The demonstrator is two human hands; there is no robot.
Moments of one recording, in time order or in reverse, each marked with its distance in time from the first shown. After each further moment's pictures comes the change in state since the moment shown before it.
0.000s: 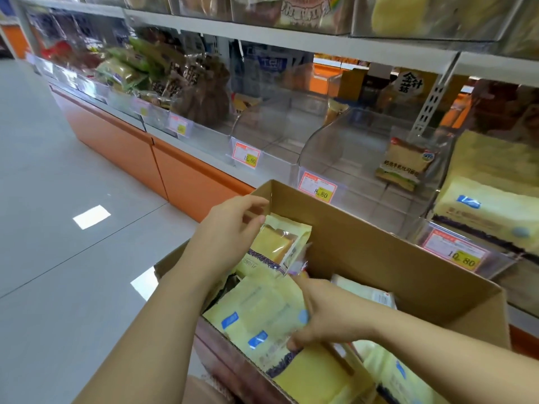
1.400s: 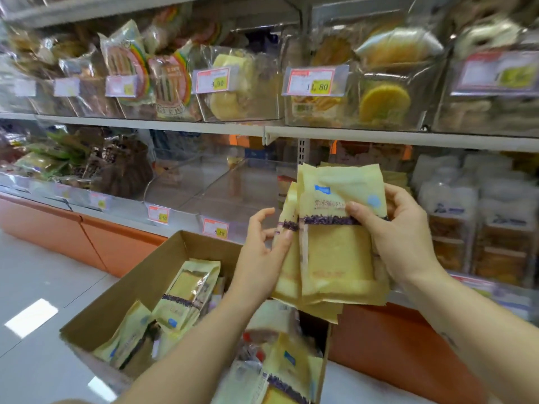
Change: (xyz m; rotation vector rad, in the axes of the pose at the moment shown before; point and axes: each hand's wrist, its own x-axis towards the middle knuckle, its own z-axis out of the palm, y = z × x) left_hand -0.032 0.202 0.106 -0.623 -0.121 0.031; right_hand -0.218 0.051 -0.123 0.643 1.355 -0.084
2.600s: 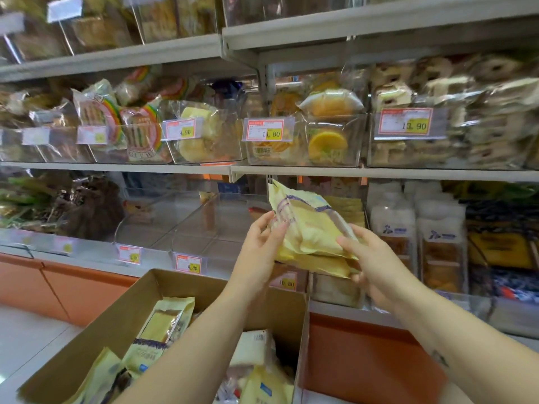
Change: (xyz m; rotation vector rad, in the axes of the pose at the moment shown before) left_hand 0.017 0.056 0.034 -0.461 -0.215 -0.120; right_hand -0.002 -0.002 -0.040 0.194 -0.093 0.399
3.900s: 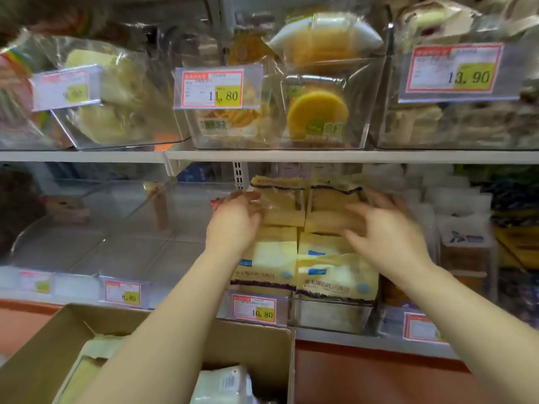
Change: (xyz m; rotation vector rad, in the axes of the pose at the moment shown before) left_hand 0.185 -0.044 -0.012 1.164 0.111 0.235; right_hand 0.126 0.008 -0.045 -1.387 0.279 -0.308
